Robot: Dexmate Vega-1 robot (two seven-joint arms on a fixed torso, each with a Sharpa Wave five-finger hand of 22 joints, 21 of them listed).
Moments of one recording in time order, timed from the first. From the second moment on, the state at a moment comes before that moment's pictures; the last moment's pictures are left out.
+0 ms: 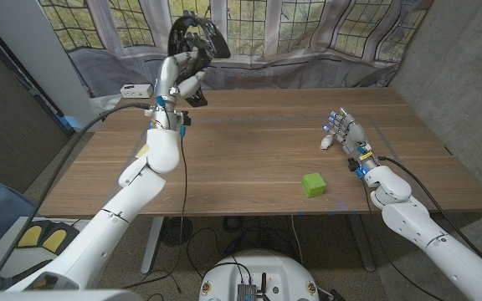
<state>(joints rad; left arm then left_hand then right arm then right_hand) 0.96 0.54 0.30 -1.89 0.45 -0.14 0.55 1.21 0.07 0.40 -0.16 0.18 0.98 0.02 0.29 0.26 1.01 -0.07 0.37 0.42 1.07 -0.10 0.29 0.25 0.85 -0.04 0.55 0.20 -1.06 -0.61 -0.28 -1.48 0.70 0.38 0.06 0.23 0.07 0.23 -0.13 0.18 0.17 0.07 0.19 0.18 0.15 0.14 0.21 0.19 0.07 0.10 0.21 0.22 0.32 0.01 0.20 0.17</state>
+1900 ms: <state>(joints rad) 0.83 0.86 0.55 -2.02 0.61 0.20 0.02 1.21 0.07 0.41 -0.17 0.17 0.98 0.02 0.29 0.27 1.01 -0.07 0.35 0.43 1.07 -0.11 0.28 0.25 0.84 -0.04 0.58 0.20 -1.05 -0.60 -0.30 -1.48 0.70 0.36 0.05 0.23 0.07 0.23 -0.13 0.18 0.17 0.07 0.19 0.18 0.15 0.14 0.21 0.19 0.07 0.10 0.21 0.22 0.32 0.01 0.20 0.17</state>
